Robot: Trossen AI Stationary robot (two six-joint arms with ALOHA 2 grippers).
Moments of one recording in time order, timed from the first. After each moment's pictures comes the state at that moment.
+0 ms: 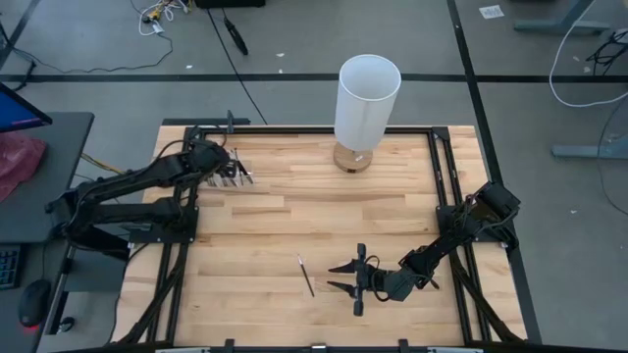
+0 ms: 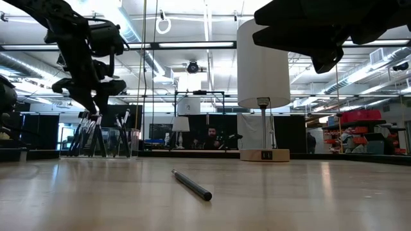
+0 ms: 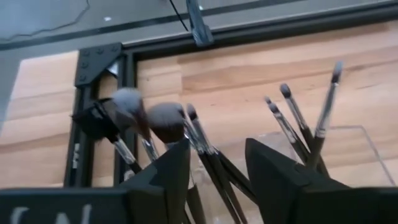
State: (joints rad) left arm 0.52 0.90 0.59 -0.74 -0.64 -0.73; right arm 0.68 1.81 0.77 0.79 0.74 0.24
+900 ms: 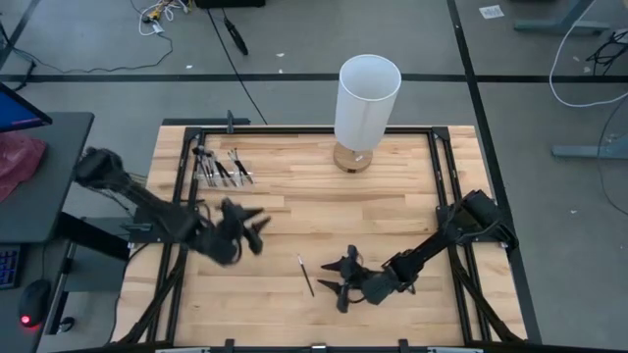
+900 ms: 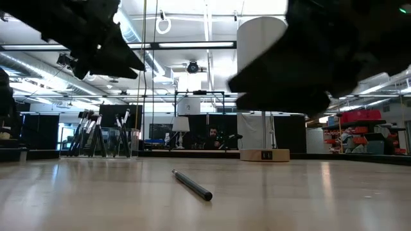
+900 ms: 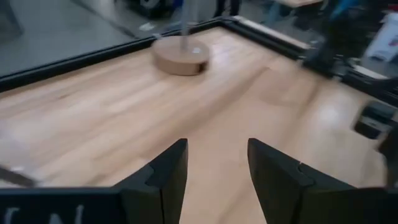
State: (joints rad) left arm -0.53 1.14 0.59 -0.19 -1.03 -0.90; right arm 0.62 1.95 0.85 0.67 0.71 0.51
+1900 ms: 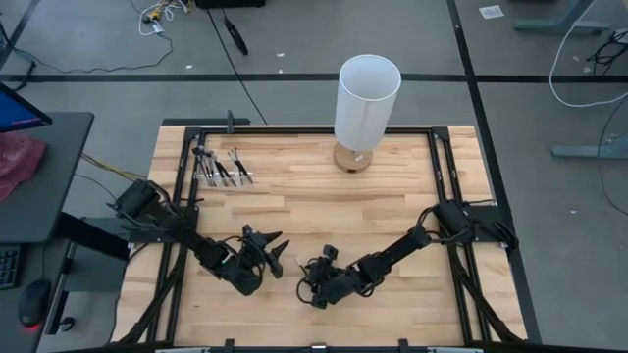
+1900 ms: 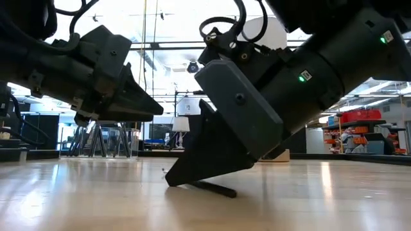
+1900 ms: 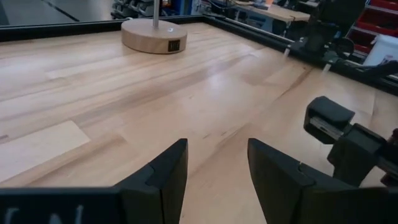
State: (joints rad) left arm -0.64 1.76 0.60 0.45 -1.18 -0.92; right arm 0.48 2.20 1.20 0.22 0.54 0.49
